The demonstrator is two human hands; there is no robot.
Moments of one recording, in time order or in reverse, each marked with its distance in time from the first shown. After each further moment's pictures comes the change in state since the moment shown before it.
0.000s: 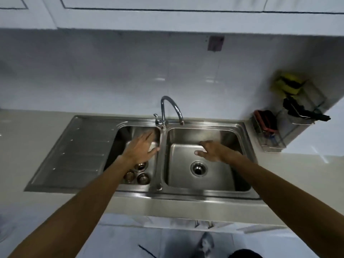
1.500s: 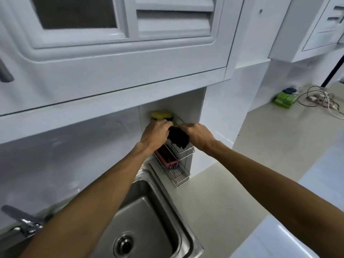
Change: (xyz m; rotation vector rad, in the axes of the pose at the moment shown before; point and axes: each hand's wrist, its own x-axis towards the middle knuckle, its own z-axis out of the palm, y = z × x) left_hand 0.361 0.433 -0.074 -0.199 0.369 0.759; right_hand -0.121 0.314 -0.188 -0.265 0.730 0.327
